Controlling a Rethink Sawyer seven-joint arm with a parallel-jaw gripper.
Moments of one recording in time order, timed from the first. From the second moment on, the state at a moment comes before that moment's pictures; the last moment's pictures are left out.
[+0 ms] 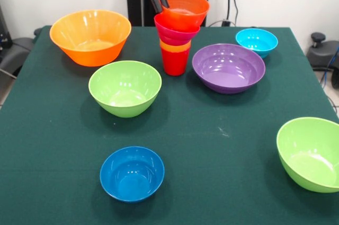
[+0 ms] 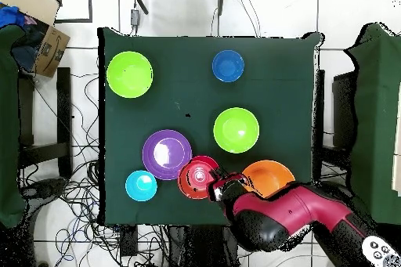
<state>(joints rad) -1.30 -0.74 1.11 2.34 -0.91 0.29 1.98</state>
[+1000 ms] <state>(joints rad) -1.35 -0.74 1.18 2.31 -0.86 0.38 1.98</state>
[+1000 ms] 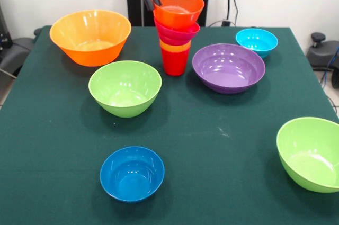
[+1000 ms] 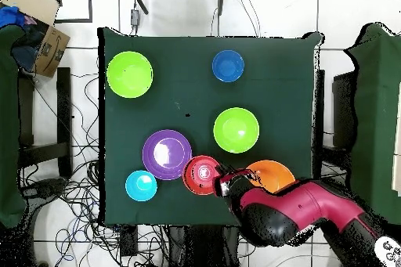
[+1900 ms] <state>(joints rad) -1.35 -0.67 1.17 2.30 -0.94 0.38 1.98</state>
